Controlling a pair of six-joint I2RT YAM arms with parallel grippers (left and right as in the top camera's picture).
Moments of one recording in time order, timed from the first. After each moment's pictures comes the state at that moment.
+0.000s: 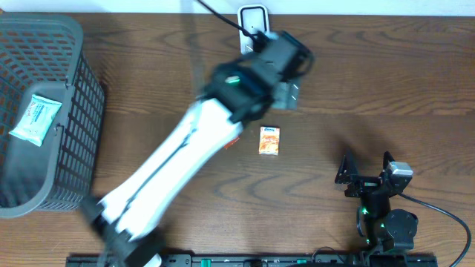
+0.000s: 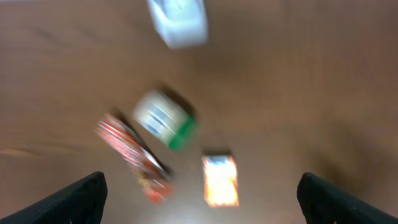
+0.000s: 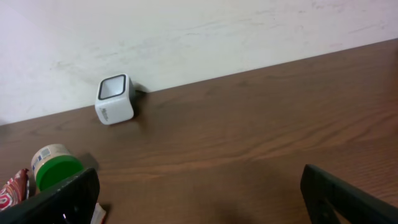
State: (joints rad) left arm -0.73 1.74 2.00 -1.17 -0.34 -0.53; right arm -0.01 0.01 0.01 -0.07 -0.02 0.25
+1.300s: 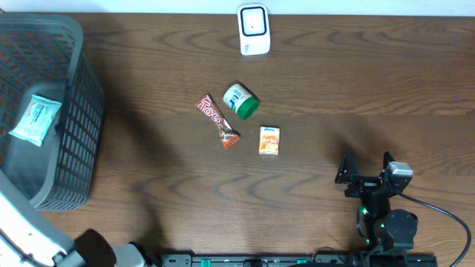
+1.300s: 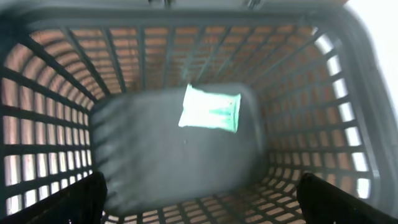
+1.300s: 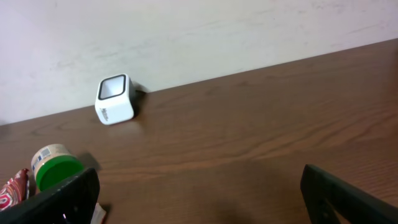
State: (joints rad) left arm 0.67 1.56 1.99 -1.36 -0.18 -0.70; right arm -0.01 0.01 0.01 -0.07 -0.02 0.25
